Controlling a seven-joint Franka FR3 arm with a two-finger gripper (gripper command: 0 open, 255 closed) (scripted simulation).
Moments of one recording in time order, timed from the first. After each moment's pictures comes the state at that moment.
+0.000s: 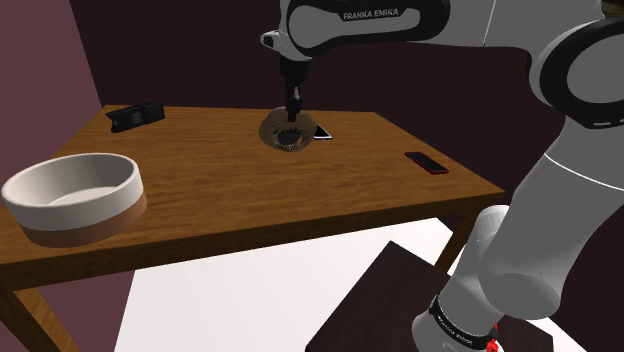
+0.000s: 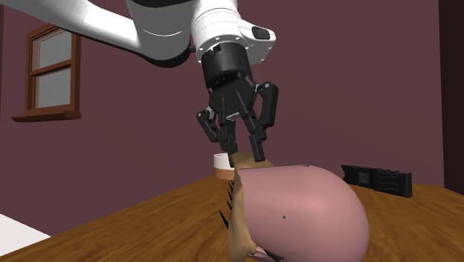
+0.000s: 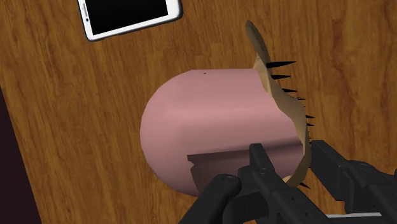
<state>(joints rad) 0.19 -0.07 -0.09 -1.79 -0.24 1.88 -0.78</state>
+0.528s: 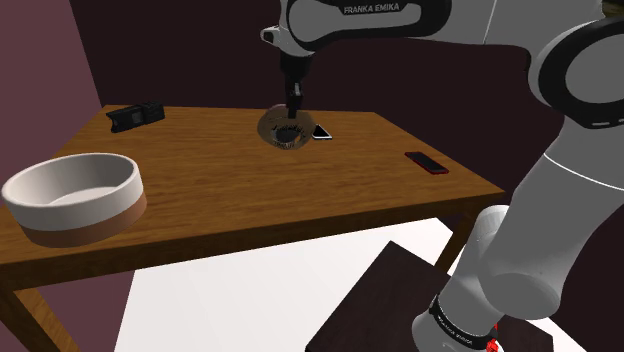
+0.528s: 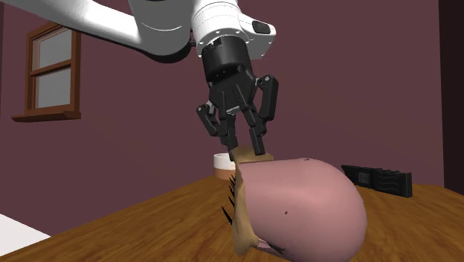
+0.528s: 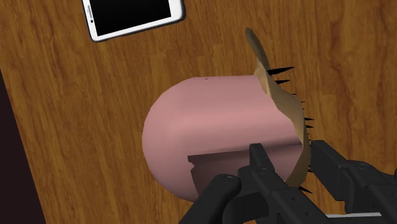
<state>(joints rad) 0.19 -0.06 -0.09 -1.76 -0.24 1.86 -0.78</state>
